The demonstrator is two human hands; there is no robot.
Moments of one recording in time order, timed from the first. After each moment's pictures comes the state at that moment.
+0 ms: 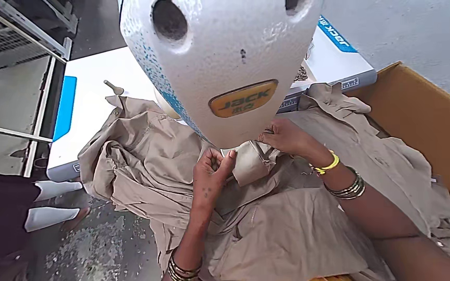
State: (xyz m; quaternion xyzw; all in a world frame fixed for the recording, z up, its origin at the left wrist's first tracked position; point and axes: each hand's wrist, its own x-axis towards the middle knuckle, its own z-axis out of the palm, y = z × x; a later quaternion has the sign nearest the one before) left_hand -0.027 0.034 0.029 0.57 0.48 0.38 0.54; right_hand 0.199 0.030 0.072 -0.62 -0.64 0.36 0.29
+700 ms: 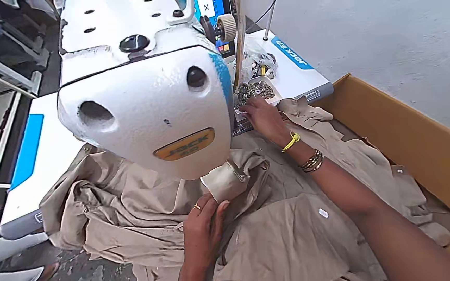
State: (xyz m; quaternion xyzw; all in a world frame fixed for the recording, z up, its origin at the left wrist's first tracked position) left_hand -0.038 -0.005 0.002 0.81 0.35 0.42 0.21; right_hand 0.269 0.093 0.023 -0.66 -0.70 -0.07 0.25
